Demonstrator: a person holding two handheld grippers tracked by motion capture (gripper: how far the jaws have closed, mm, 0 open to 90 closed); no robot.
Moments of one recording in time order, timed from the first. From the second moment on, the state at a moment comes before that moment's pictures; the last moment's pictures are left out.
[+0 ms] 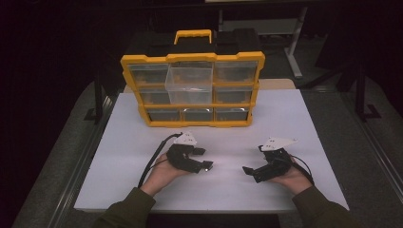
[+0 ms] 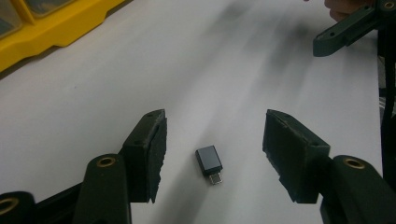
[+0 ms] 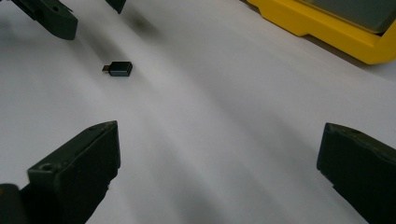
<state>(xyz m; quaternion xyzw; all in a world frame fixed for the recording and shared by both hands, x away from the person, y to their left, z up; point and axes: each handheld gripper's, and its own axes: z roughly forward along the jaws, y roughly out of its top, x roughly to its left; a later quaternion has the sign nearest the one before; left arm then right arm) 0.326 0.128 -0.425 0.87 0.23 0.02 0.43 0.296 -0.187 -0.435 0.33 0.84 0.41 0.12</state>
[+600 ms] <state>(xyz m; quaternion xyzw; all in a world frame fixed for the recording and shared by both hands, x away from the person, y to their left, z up) 0.325 0.115 -0.439 0.88 0.23 0.03 0.41 0.296 -0.187 -0.436 0.33 0.84 0.41 0.12</state>
